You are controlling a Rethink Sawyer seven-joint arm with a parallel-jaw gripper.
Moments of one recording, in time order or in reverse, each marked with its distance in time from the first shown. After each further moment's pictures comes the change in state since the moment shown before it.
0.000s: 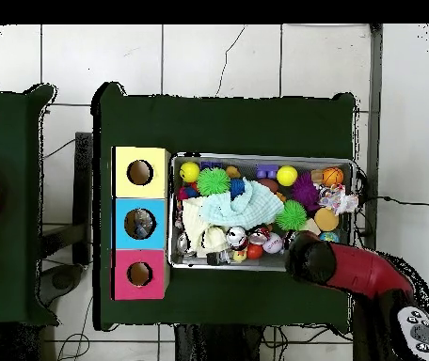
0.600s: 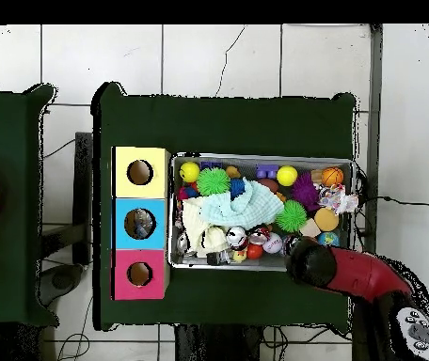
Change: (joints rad) arm 0.005 0.034 -0.026 -0.001 -0.001 0.004 0.000
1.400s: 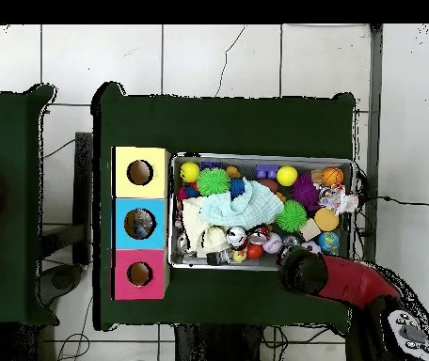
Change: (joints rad) arm 0.000 0.017 0.000 0.052 0.000 -0.014 0.000
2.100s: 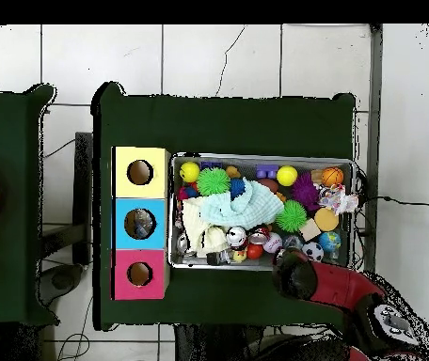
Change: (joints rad) arm 0.020 0.108 -0.048 -0.003 0.001 -0.198 0.000
